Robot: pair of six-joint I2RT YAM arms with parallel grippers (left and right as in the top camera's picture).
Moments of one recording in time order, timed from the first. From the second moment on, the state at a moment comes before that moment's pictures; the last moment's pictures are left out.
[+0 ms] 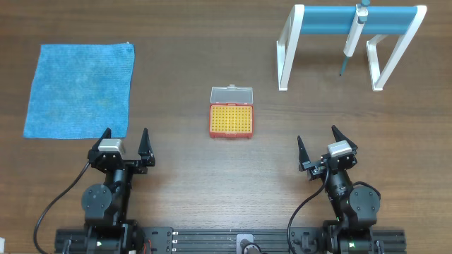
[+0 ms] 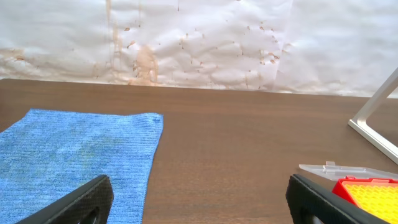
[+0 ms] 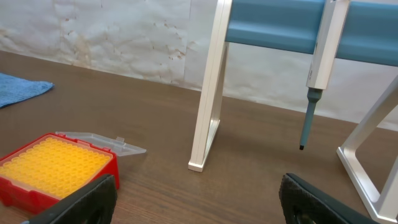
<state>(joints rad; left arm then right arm) 0.01 0.01 0.01 -0.07 0.03 -0.08 0.00 0.01 0.01 -0.05 -0.29 -0.12</state>
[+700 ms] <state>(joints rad) 0.01 0.01 0.01 -0.07 0.04 -0.08 0.00 0.01 0.01 -0.05 -0.29 -0.12</state>
